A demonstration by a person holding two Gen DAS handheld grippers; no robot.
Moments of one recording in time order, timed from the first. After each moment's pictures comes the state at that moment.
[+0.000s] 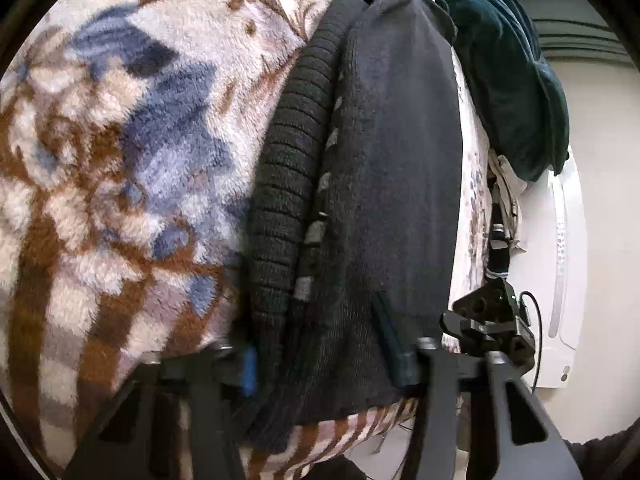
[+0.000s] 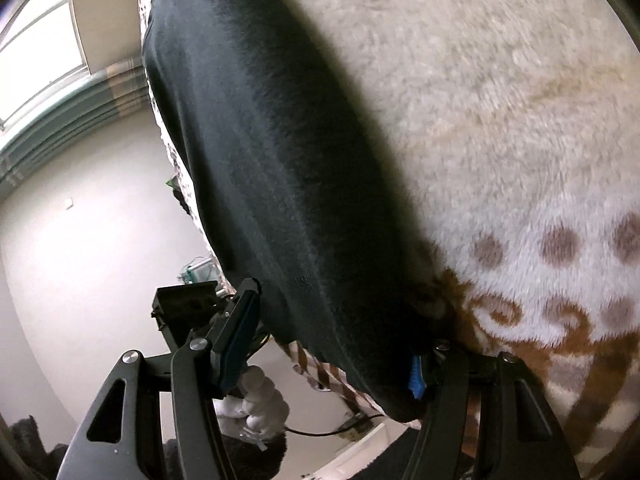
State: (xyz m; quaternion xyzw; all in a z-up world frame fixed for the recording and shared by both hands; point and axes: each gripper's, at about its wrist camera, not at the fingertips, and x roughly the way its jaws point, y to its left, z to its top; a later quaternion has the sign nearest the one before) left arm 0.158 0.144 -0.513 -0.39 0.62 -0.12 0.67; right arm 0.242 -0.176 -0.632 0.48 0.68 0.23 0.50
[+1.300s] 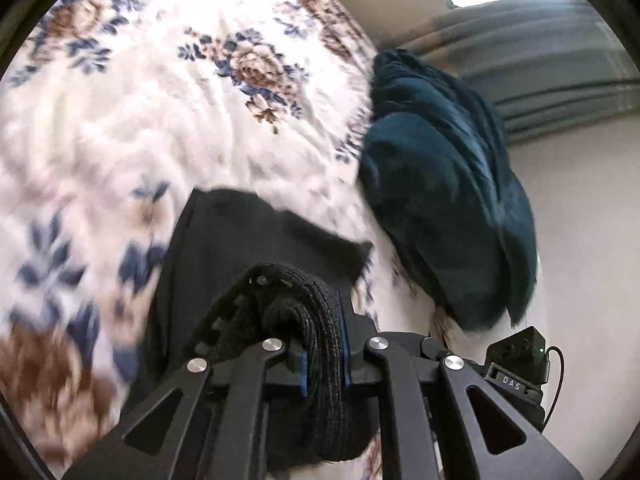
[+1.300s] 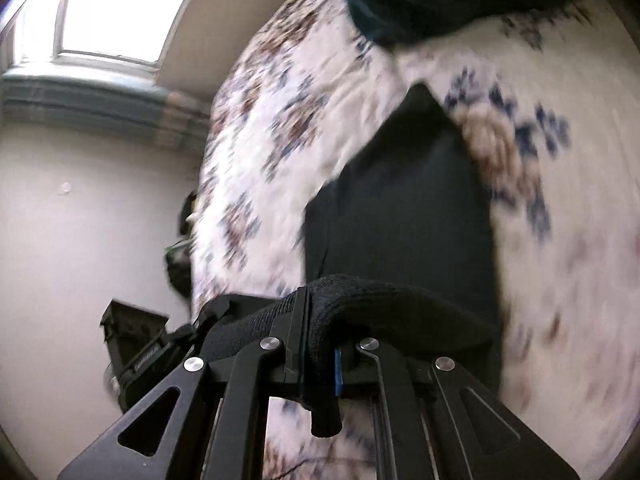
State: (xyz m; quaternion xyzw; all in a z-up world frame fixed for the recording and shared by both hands) left arm 0.558 0.177 -0.439 -0.43 0.50 -0.11 0.75; right arm 0.629 -0.138 -0.425 0.34 0.55 0.20 0.74
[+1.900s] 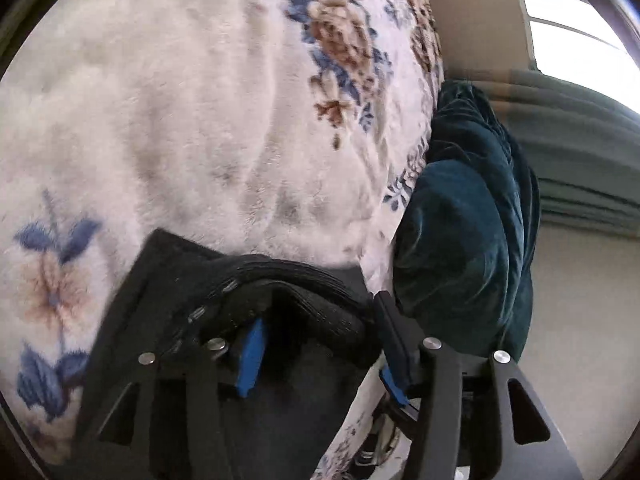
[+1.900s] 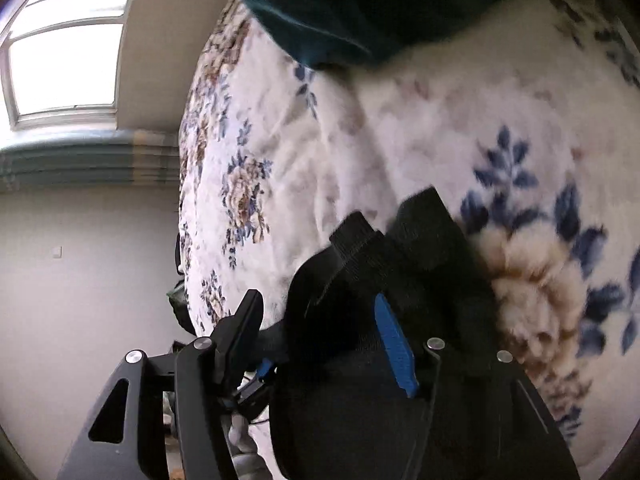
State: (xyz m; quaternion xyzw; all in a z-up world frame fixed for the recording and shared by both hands) left arm 0.633 0.187 -0.535 -0.57 0.50 -0.08 0.65; right arm 0.798 -0.154 -0.513 0.37 0.58 0.19 0.70
